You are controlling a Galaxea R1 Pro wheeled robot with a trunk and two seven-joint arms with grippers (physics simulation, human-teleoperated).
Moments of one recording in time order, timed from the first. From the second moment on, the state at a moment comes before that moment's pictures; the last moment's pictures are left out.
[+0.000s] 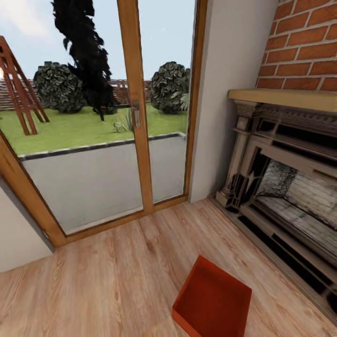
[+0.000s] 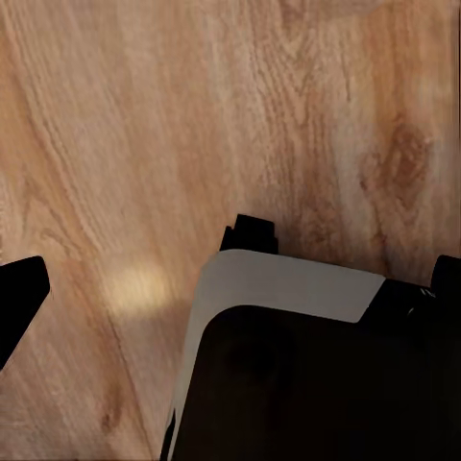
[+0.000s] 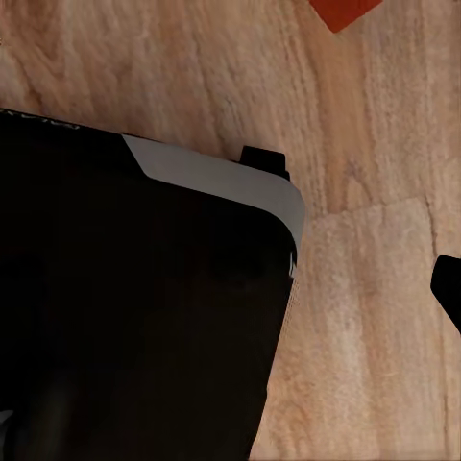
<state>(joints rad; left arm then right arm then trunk) -0.39 0.05 0.04 0.00 0.17 0.07 0.08 -0.23 0.00 0.62 0.03 -0.42 -0.10 0.04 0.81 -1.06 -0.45</state>
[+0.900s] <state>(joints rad) -0.39 0.05 0.04 0.00 0.17 0.06 0.08 -0.23 0.00 0.62 0.03 -0.42 -0.10 0.04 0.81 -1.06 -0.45</state>
